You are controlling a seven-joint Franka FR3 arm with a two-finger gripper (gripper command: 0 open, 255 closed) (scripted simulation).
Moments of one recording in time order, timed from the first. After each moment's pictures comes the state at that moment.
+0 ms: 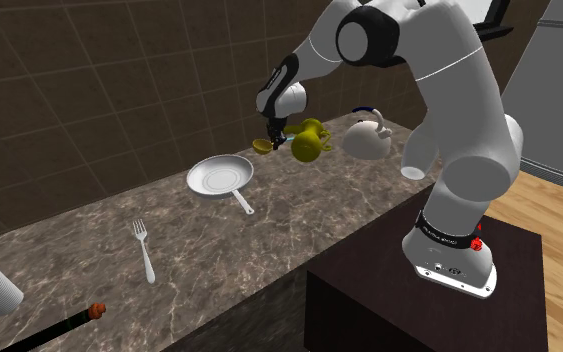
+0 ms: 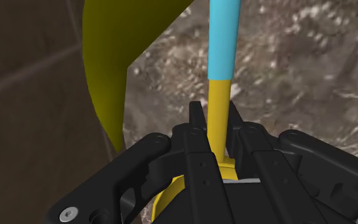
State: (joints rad) arm -0.04 0.66 -0.21 -1.80 0.35 2.60 -1.68
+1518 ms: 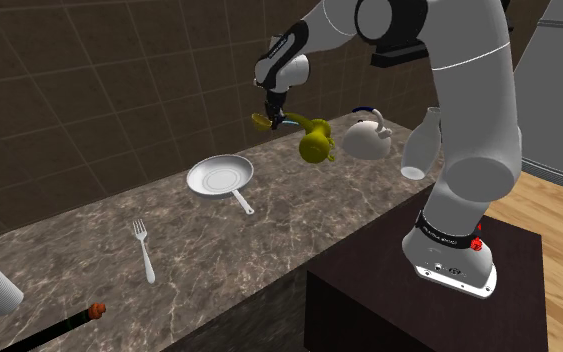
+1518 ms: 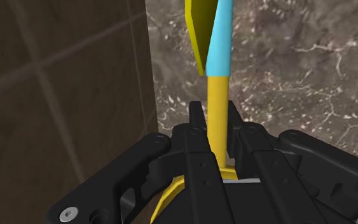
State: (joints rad) arm 0.01 0.48 -0.27 -1.80 0.27 2.43 -1.62
